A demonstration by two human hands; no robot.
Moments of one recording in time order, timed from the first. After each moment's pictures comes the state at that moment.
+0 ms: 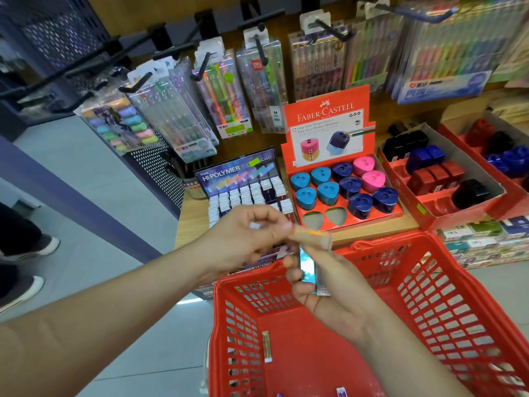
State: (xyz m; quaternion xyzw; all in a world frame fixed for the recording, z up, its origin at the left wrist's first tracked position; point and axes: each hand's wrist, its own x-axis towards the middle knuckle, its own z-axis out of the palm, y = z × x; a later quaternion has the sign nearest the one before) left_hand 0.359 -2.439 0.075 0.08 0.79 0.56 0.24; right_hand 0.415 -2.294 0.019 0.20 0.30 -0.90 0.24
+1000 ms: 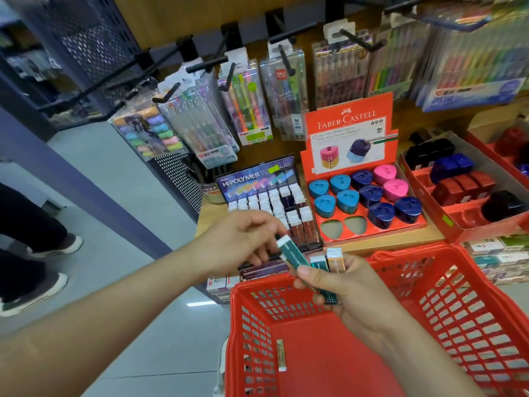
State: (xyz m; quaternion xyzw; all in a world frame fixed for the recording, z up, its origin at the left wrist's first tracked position) left_hand 0.353 -2.469 0.089 0.08 0.87 0.44 0.23; right_hand 0.416 -2.294 0.017 0.11 0.54 -0.81 0.19
